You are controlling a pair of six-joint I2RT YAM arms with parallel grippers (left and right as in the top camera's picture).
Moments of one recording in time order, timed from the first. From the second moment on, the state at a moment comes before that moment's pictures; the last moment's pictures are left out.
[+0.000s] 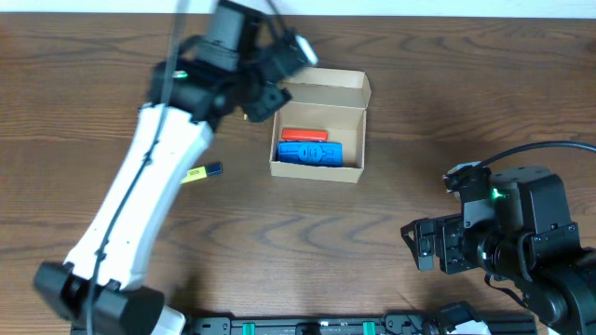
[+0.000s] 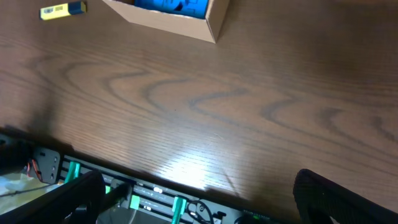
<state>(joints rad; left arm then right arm) -0.38 1.67 1.79 -1.00 0.14 0.59 0.29 0.93 1.40 -1.54 -0.15 0.18</state>
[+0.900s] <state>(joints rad) -0.18 1.77 1.79 -1.01 -0.01 0.10 0.29 0.93 1.40 -1.54 -0.15 0.18</state>
